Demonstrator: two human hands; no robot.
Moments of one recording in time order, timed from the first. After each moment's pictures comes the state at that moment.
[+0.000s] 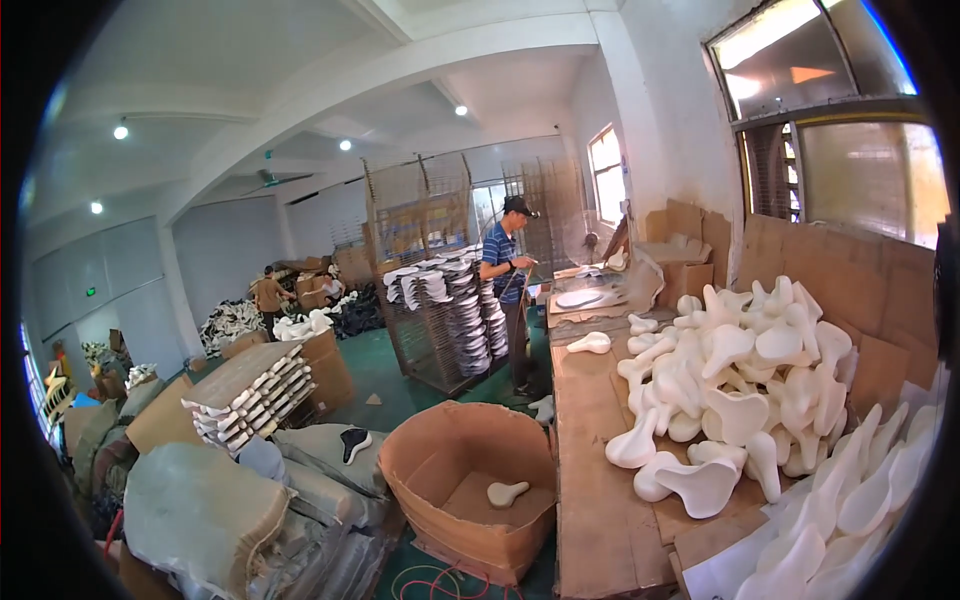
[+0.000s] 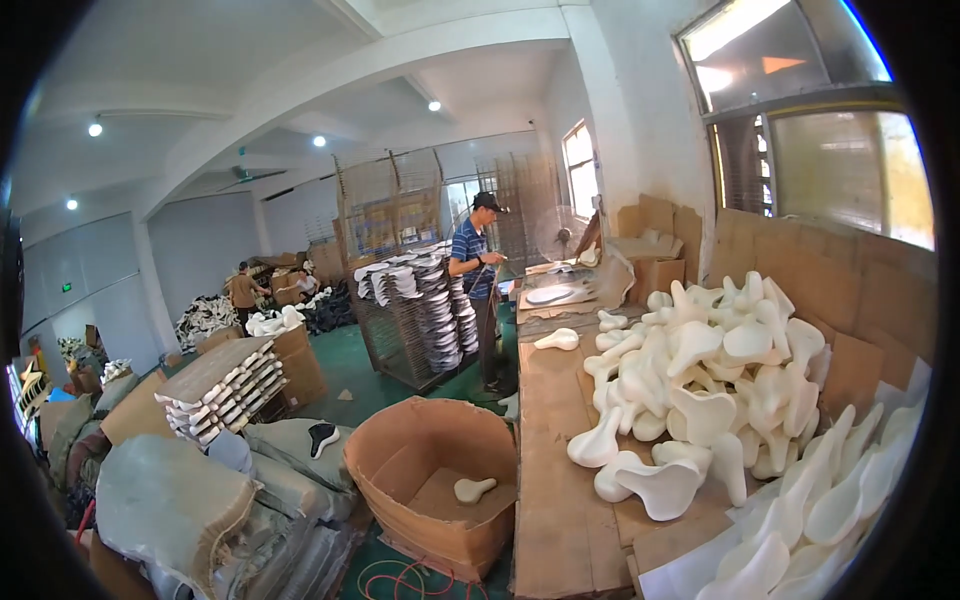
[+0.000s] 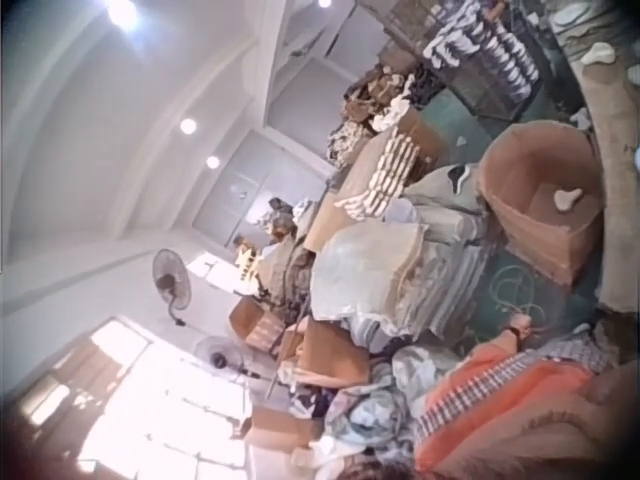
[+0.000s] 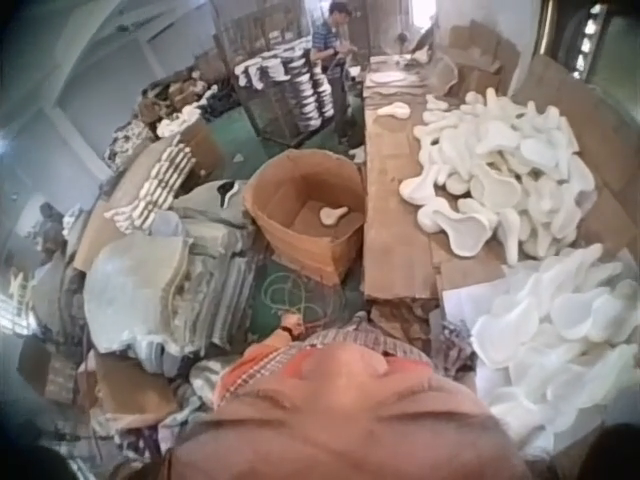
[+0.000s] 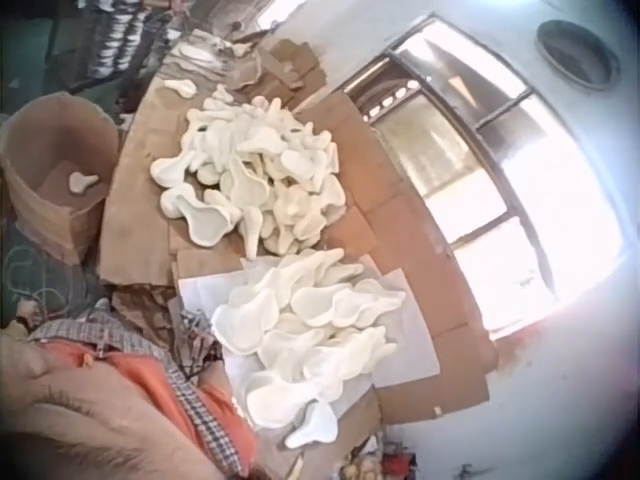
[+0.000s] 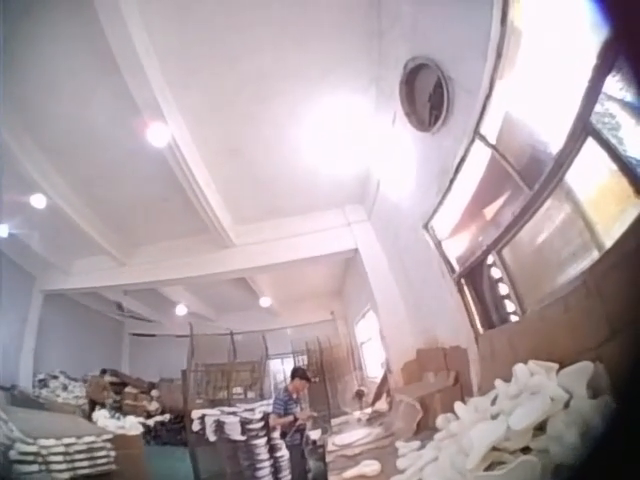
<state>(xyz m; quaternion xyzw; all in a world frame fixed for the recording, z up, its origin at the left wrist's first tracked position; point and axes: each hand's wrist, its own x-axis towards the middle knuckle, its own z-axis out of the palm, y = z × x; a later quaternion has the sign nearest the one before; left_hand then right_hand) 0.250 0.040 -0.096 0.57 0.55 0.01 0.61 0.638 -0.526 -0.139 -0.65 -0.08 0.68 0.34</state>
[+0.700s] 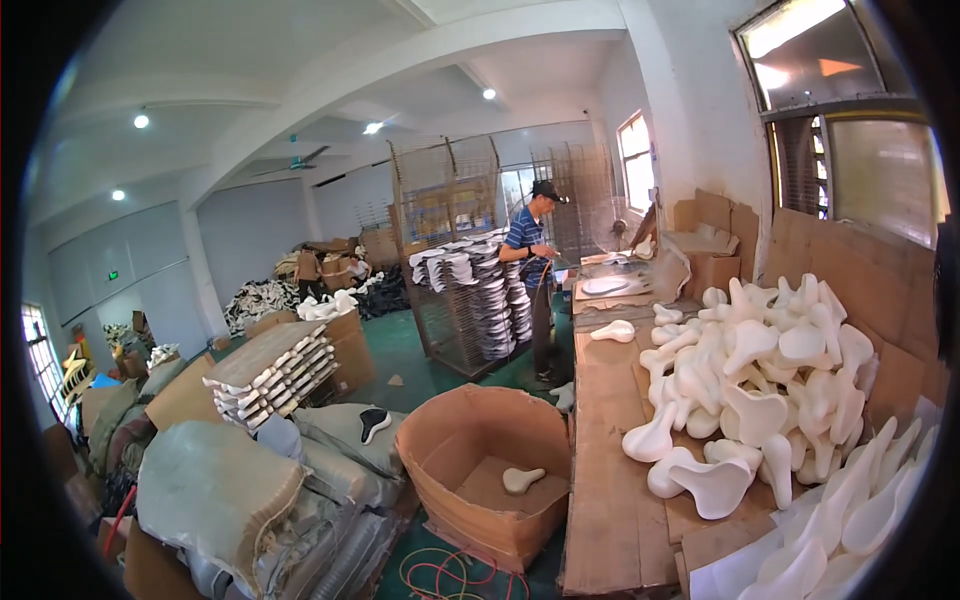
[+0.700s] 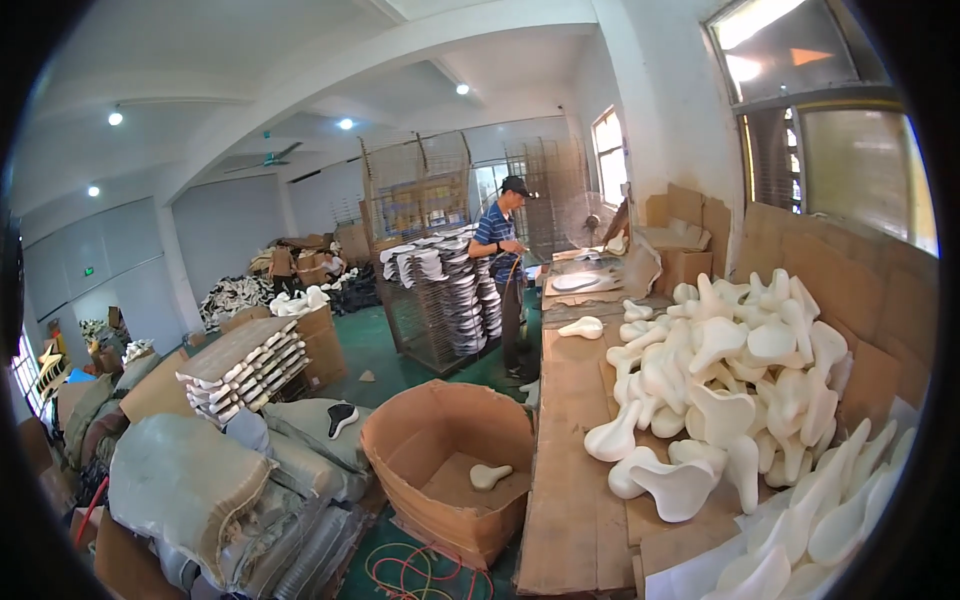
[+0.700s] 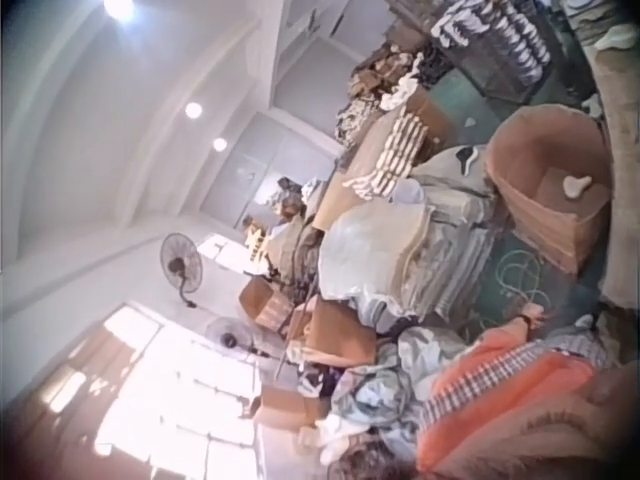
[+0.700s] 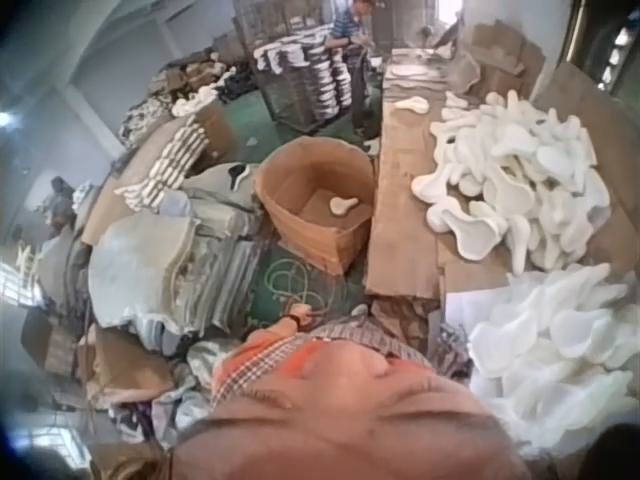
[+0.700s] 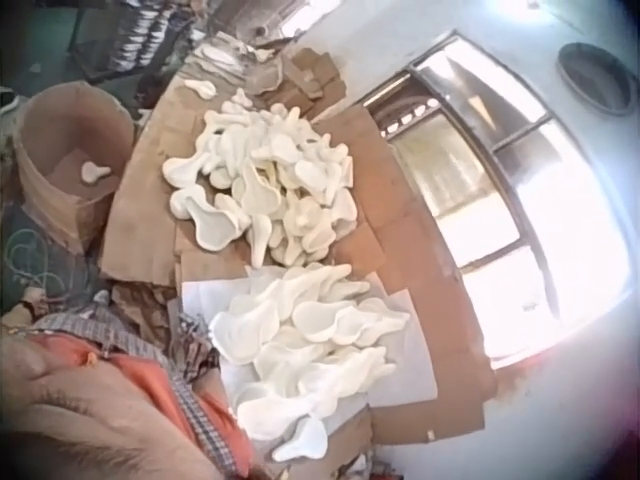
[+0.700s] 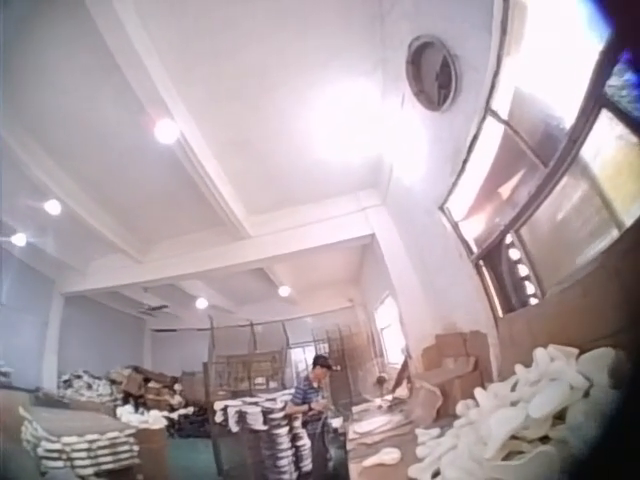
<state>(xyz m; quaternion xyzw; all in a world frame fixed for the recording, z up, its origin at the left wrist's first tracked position) 0.293 -0.016 -0.015 0.44 0.62 0.00 0.65 0.682 -0.505 -0.146 -0.58 -0.11 0.74 0.31</state>
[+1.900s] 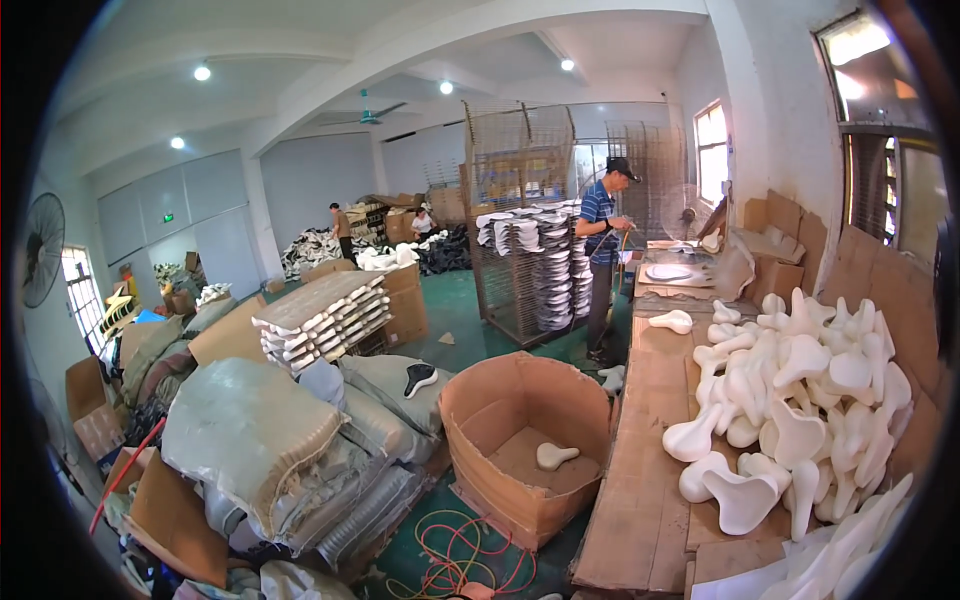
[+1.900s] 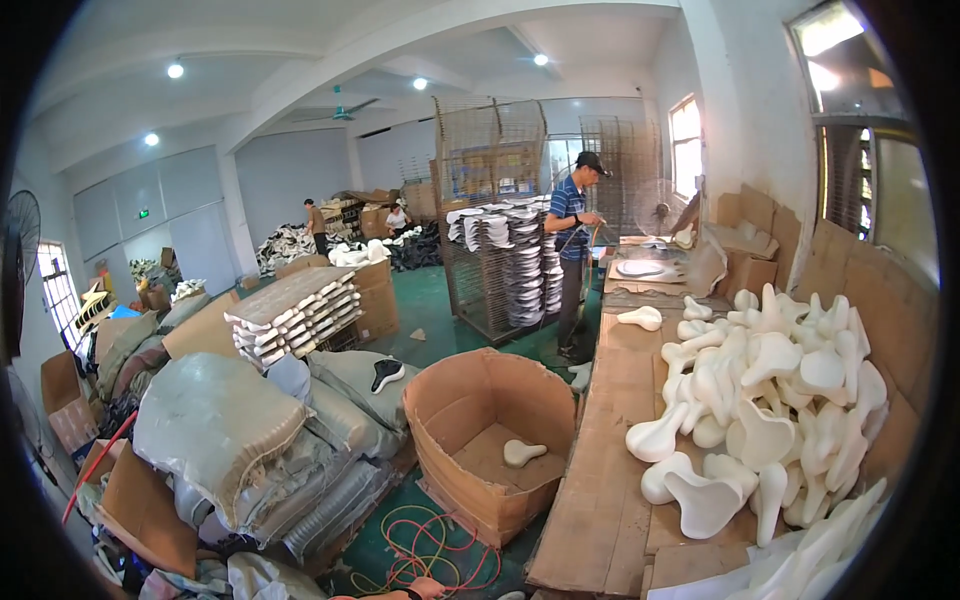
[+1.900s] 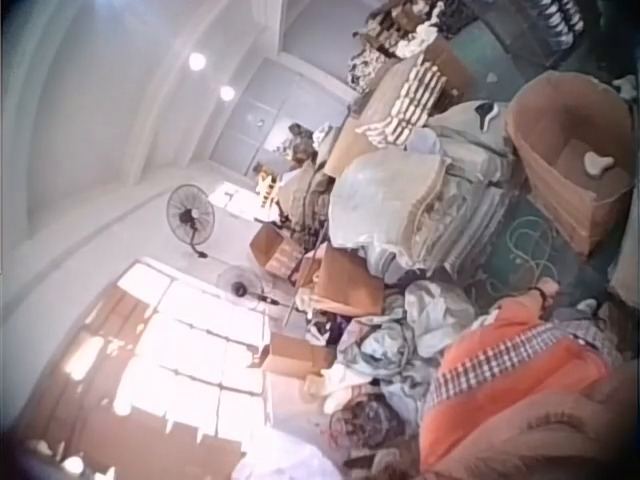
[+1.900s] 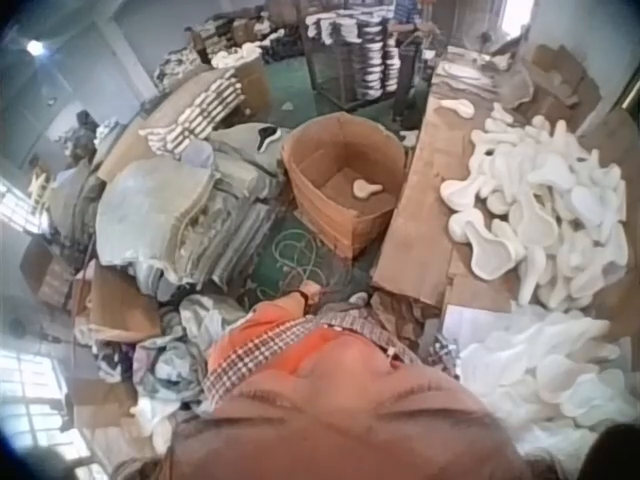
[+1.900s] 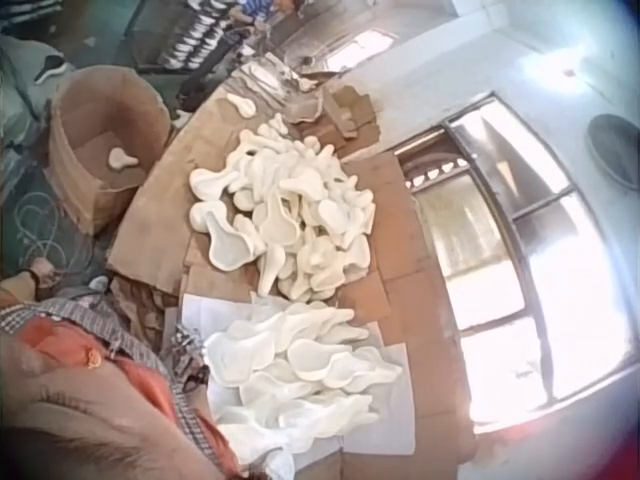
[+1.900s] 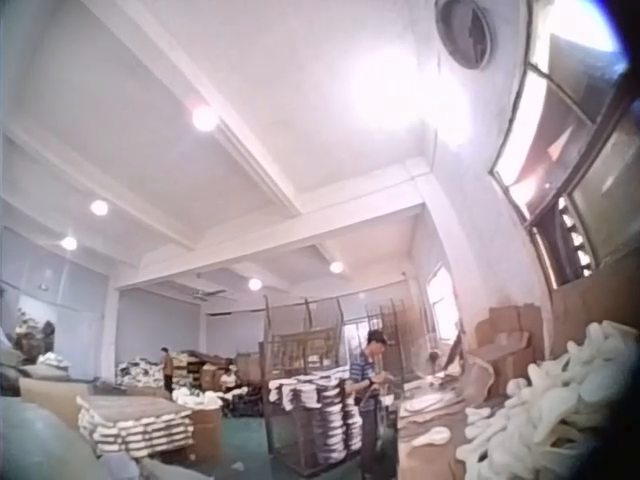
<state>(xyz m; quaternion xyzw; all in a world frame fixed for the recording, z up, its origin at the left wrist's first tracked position) 0.315 -0.024 -0.027 0.61 0.58 -0.10 0.52 0.758 -0.436 -0.134 -0.48 -0.15 0.84 0.23</state>
